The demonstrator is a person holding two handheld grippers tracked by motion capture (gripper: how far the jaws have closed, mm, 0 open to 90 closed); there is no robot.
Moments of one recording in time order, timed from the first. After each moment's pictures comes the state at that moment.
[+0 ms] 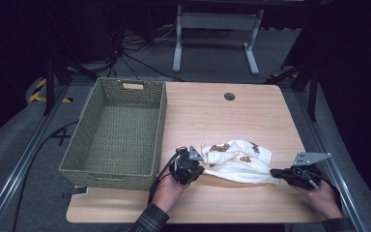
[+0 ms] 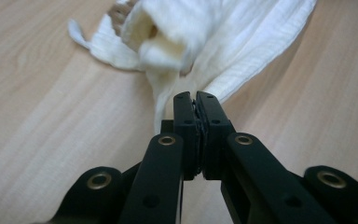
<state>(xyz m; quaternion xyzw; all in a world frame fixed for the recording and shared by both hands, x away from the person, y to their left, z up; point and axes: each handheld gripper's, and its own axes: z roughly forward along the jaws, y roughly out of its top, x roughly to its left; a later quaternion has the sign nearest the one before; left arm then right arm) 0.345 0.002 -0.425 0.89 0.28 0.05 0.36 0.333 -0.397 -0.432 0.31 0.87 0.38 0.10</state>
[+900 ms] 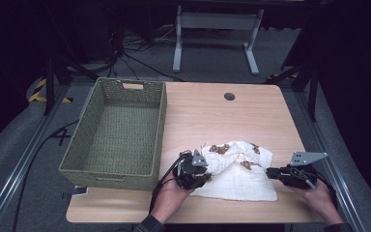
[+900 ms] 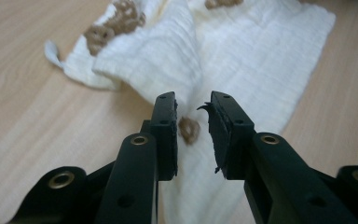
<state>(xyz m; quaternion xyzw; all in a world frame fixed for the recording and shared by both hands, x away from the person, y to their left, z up) 0.350 -0.012 -0.417 0.88 0.27 0.06 0.39 0.340 -0.387 -0.430 0.29 0.87 0.39 0.10</state>
